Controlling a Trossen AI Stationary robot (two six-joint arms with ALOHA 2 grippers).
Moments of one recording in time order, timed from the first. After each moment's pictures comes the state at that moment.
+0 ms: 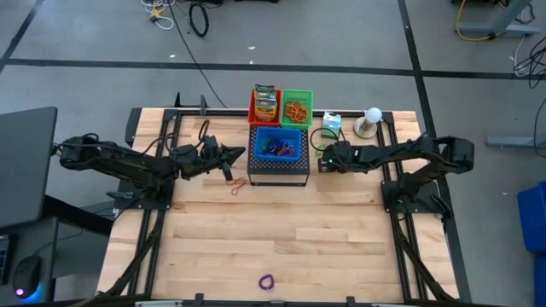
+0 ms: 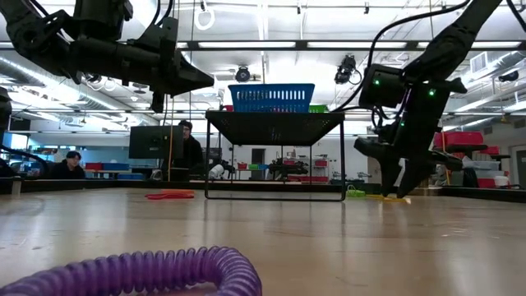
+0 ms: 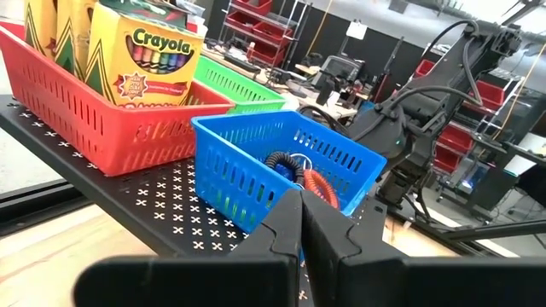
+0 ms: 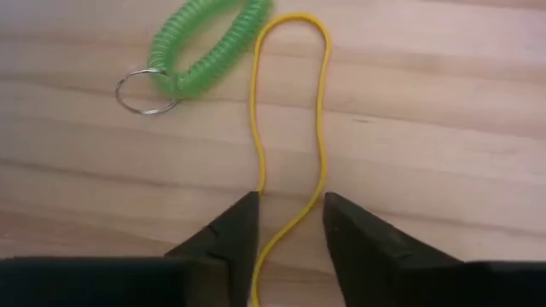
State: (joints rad) left arm 0.10 1.13 0.27 0.88 -0.36 -0.35; right arm -0.31 1.48 0.57 -0.33 0.30 1.08
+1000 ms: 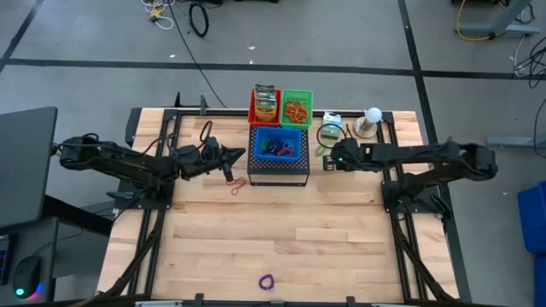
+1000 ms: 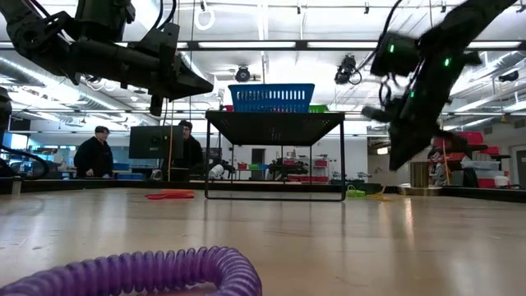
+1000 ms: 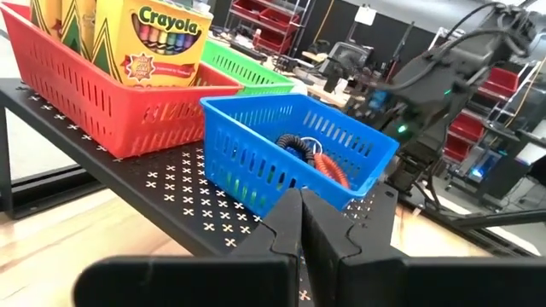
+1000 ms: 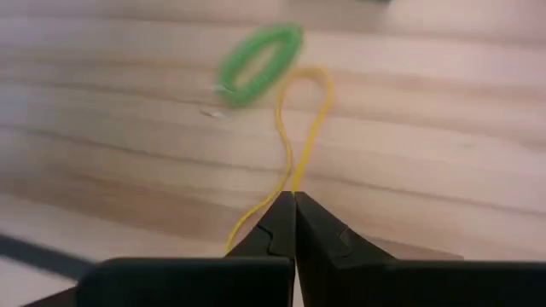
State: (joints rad) left arm 0.11 1.13 0.27 0.83 -0.37 -0.35; right arm -0.28 1.23 0.60 -0.51 0.30 1.10
